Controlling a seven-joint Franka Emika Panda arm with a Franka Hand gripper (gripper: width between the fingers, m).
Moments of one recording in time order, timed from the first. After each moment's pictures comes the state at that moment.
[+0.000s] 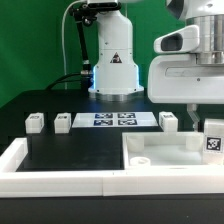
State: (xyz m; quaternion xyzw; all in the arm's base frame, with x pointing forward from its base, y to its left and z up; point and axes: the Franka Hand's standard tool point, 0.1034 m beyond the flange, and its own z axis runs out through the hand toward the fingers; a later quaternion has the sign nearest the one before) arm 0.618 0.118 0.074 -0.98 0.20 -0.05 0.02
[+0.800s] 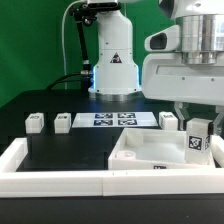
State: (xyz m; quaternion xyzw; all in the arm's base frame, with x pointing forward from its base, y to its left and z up) arm 0.615 0.094 0.074 -0.93 0.37 -0.06 0.01
